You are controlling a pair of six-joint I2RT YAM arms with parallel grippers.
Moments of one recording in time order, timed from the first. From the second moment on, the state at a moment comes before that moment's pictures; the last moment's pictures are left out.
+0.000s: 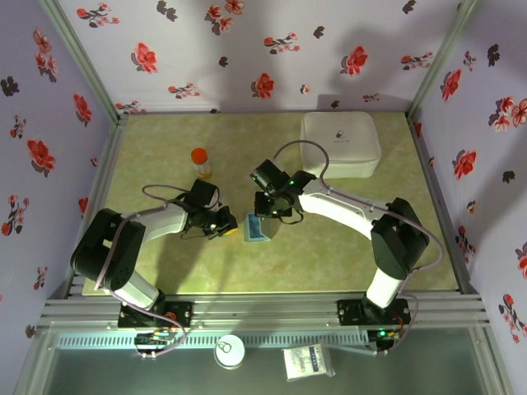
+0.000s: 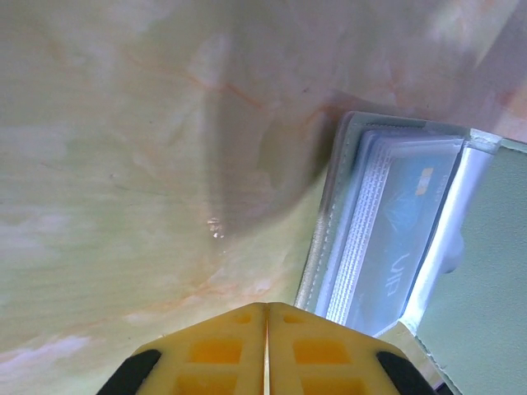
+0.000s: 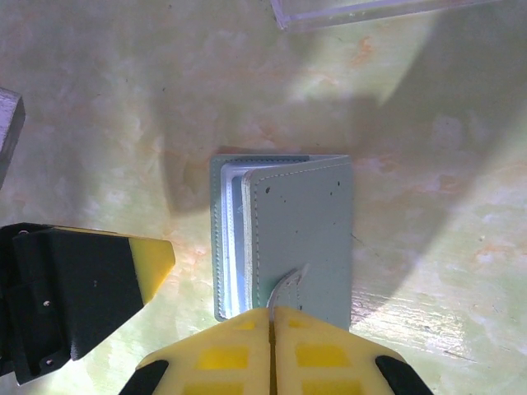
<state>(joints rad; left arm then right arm) -0.50 1.57 0.71 -0.22 0.46 -0.84 0.87 1.72 1.32 -0.73 -0.03 0.80</state>
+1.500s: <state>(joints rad) -0.57 1.67 0.76 -0.19 0.47 -0.85 0.73 1.65 1.08 -0.74 0.06 0.77</state>
